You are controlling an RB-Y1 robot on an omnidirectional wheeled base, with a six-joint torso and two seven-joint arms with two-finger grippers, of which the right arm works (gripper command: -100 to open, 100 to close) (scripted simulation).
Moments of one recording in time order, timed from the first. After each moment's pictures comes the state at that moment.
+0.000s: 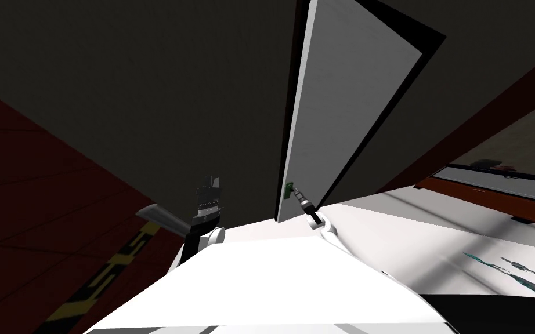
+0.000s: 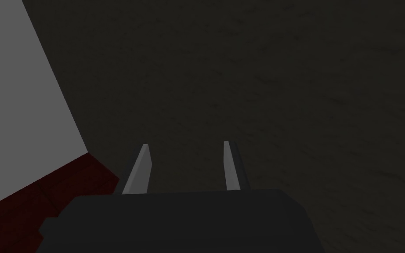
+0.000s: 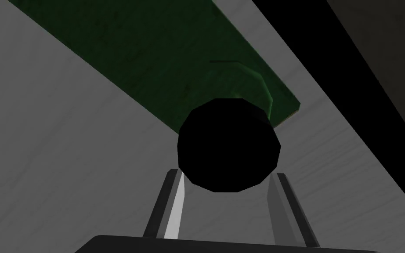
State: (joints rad) arm -0.05 -0.32 -0.07 -1.08 0.33 -0.66 0.18
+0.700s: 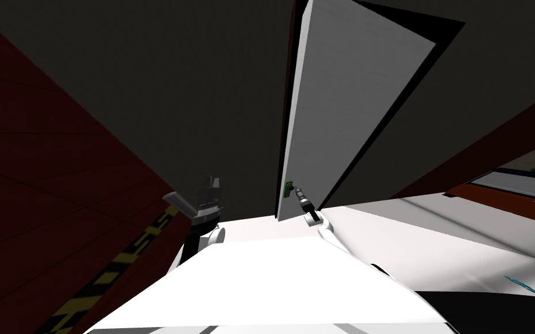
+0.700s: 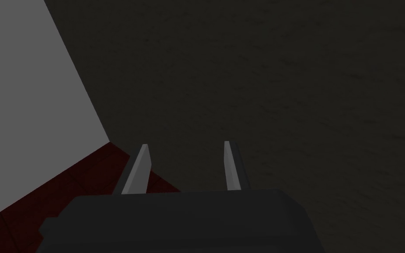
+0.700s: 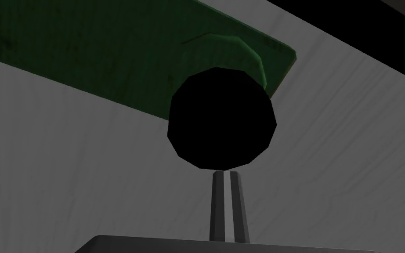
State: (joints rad) arm -0.08 -0.31 -0.04 -1.05 0.14 -0.62 0.00
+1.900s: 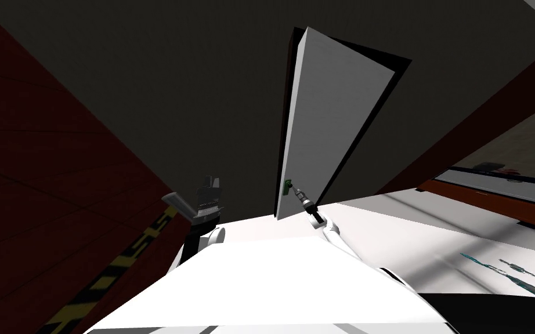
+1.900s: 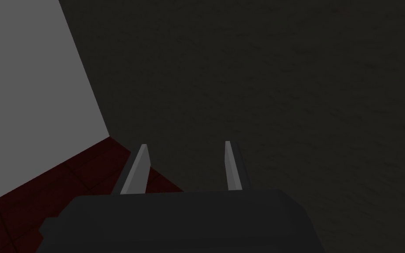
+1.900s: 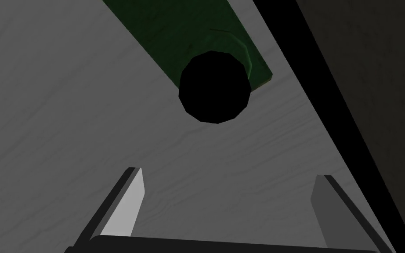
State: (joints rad) arm -0.06 -0.36 -0.05 -1.06 0.32 -0.64 0.29
